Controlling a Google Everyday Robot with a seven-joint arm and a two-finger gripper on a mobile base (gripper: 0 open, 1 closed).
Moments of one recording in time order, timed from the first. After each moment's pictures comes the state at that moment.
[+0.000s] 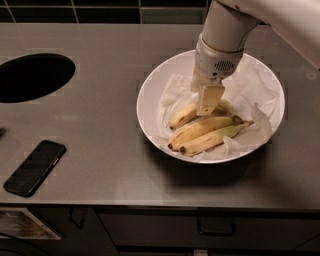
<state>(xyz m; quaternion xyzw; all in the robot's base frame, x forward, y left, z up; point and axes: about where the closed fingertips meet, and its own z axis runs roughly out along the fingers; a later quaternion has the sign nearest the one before) 0.546 -0.114 0.894 -0.73 0.68 0.00 0.09</state>
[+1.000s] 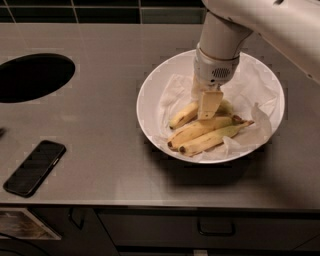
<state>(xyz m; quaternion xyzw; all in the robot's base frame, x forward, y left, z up) 0.548 -0.118 0.875 -0.72 0.69 0.00 0.07</state>
